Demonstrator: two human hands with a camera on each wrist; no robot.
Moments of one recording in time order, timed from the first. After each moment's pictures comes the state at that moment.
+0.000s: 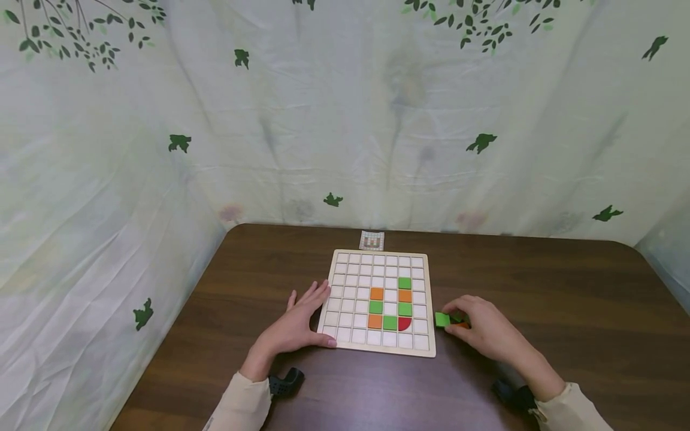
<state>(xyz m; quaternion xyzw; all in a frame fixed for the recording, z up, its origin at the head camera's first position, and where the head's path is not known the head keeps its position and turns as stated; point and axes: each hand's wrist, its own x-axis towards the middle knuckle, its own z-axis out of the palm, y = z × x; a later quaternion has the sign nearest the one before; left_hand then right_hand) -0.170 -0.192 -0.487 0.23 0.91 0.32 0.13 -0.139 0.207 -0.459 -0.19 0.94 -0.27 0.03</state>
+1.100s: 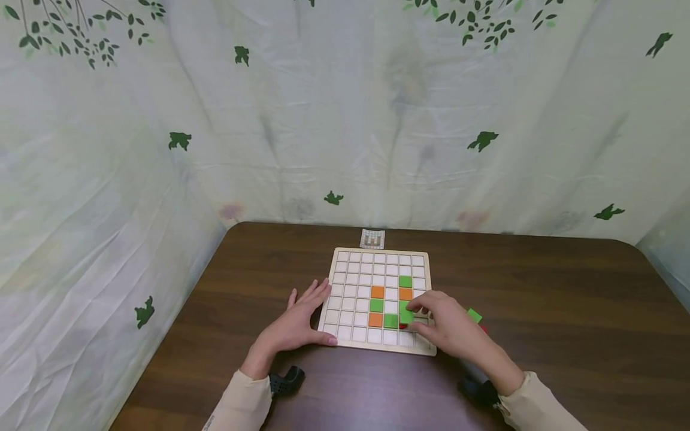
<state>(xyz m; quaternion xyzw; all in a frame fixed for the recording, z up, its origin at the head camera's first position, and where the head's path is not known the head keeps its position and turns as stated) -0.168 -0.191 -0.484 0.23 0.91 0.32 0.13 -0.139 0.149 -0.453 -0.24 0.92 -0.32 -0.01</state>
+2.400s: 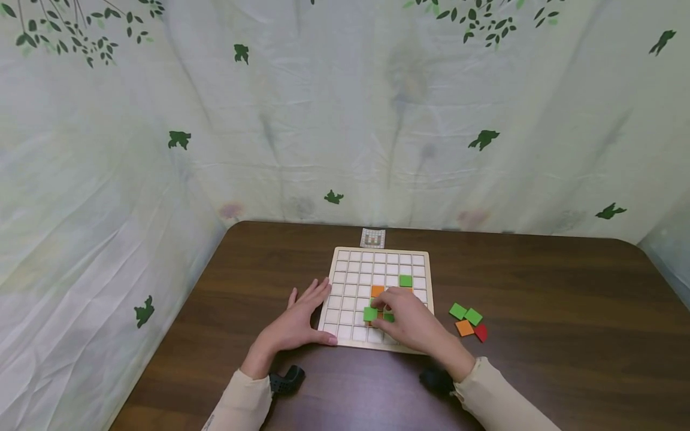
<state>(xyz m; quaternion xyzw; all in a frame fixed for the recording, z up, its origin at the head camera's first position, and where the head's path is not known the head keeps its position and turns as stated) -0.170 -0.192 -0.485 0.23 0.91 0.31 0.14 -0.154 0.088 -0.459 -0.28 0.91 -0.32 -0.01</state>
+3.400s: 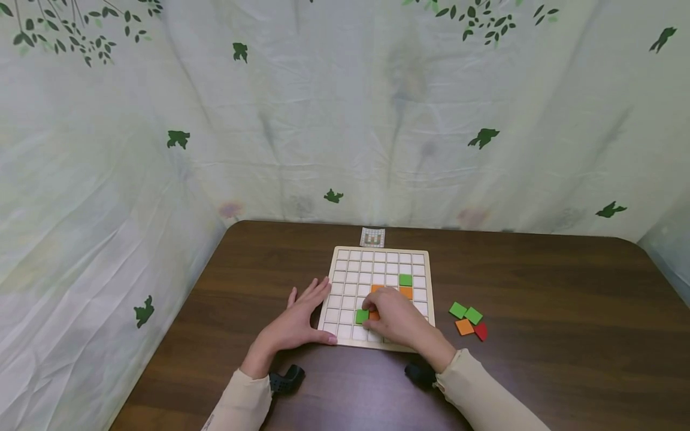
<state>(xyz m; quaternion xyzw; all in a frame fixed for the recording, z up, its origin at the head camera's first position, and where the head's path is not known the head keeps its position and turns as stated) -0.169 -0.191 -0.485 0.23 0.91 0.32 0.13 -0.167 0.065 -0.466 -0.28 0.92 -0.28 0.03</state>
